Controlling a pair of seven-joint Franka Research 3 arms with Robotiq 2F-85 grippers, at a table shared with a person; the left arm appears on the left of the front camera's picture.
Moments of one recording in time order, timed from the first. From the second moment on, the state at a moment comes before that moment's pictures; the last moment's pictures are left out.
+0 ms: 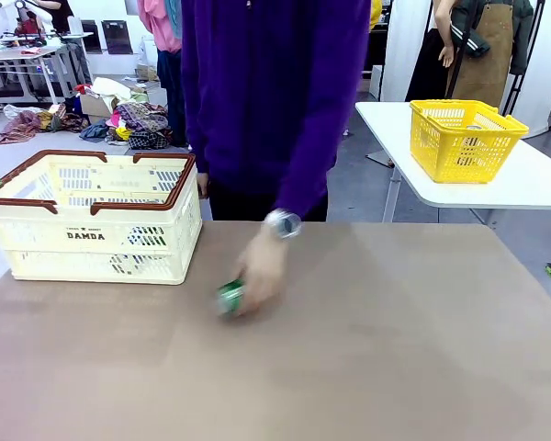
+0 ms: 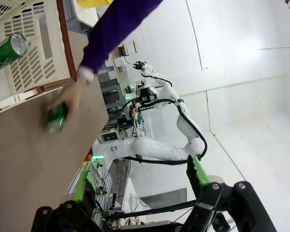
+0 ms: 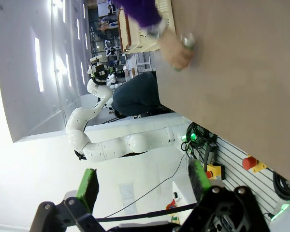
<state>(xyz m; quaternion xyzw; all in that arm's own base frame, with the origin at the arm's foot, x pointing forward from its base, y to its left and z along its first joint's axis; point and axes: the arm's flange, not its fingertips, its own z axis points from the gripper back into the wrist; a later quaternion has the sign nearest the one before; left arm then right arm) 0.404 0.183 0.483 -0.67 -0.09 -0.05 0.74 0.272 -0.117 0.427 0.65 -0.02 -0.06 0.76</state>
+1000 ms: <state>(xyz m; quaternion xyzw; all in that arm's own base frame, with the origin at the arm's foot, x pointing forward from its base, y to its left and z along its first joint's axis) 0.404 0.183 0.483 -0.67 -0.09 -0.05 0.74 0.272 -0.117 0.427 0.65 -0.02 -0.06 0.76</state>
